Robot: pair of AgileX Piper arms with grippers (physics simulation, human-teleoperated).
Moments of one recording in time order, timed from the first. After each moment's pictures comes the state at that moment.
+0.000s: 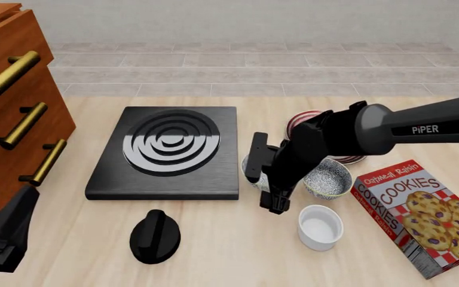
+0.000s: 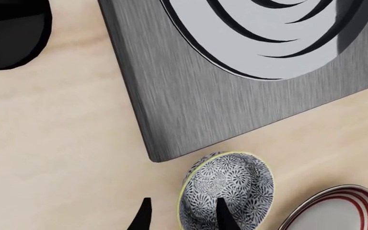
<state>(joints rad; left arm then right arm) -0.11 0.06 -0.01 0.00 0.00 0.57 1.87 -1.06 0.46 -0.80</state>
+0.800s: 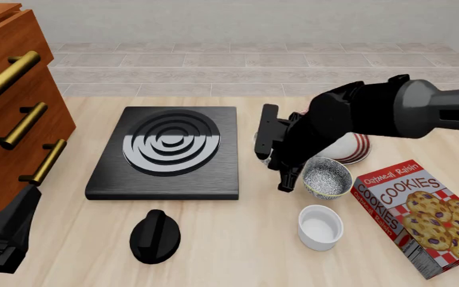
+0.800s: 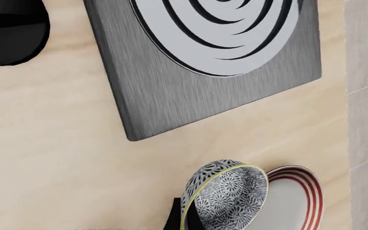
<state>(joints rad) -0.13 0.06 -0.01 0.00 0.01 0.54 1.73 -1.10 0.52 -0.86</state>
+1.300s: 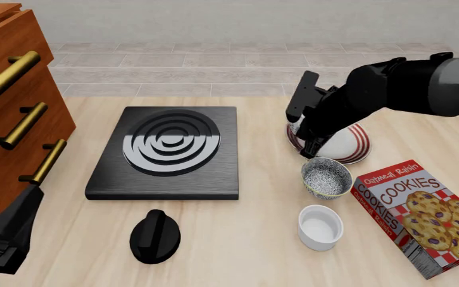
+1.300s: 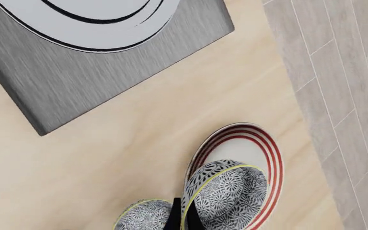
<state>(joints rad) -0.15 0.07 -0.02 -0.01 0.01 0.35 1.71 -1.15 0.48 -0.80</state>
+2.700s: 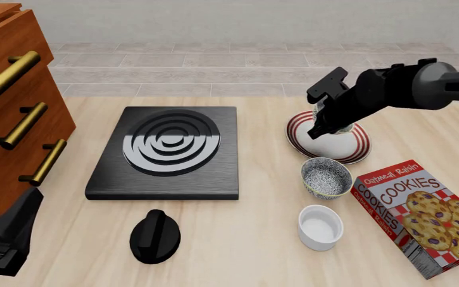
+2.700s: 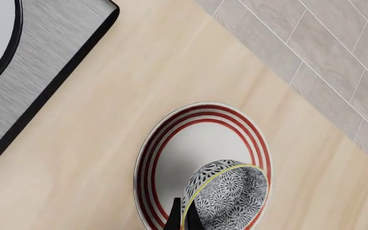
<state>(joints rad) -0.14 0.05 -0.01 0.01 0.02 0.18 1.90 -1.27 0.37 -0.52</state>
